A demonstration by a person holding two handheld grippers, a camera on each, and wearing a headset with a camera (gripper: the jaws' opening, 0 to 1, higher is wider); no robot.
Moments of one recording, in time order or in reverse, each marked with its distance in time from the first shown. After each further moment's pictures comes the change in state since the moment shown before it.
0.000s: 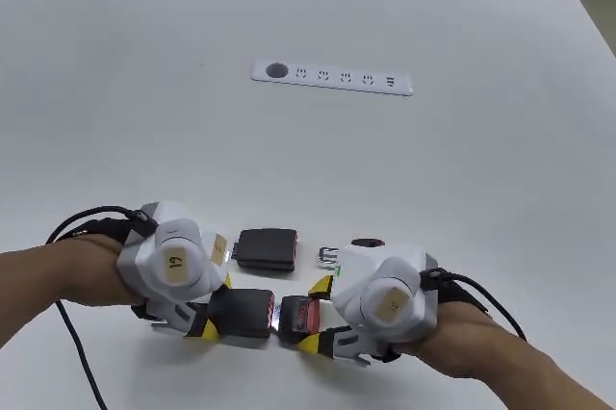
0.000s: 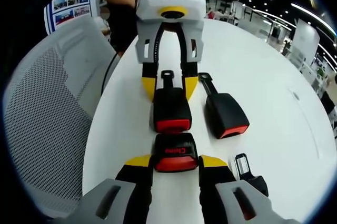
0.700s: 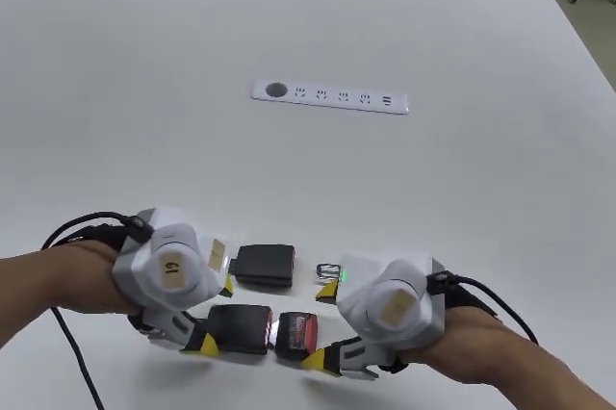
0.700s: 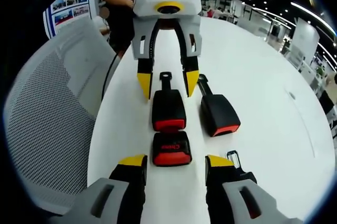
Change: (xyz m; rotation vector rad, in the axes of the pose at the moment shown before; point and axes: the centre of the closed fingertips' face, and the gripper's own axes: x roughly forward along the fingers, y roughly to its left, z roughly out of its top) left arm -0.017 0.005 0.013 -0.010 -0.026 0.028; right arm -0.023 -0.007 0.005 0.006 0.013 -0.011
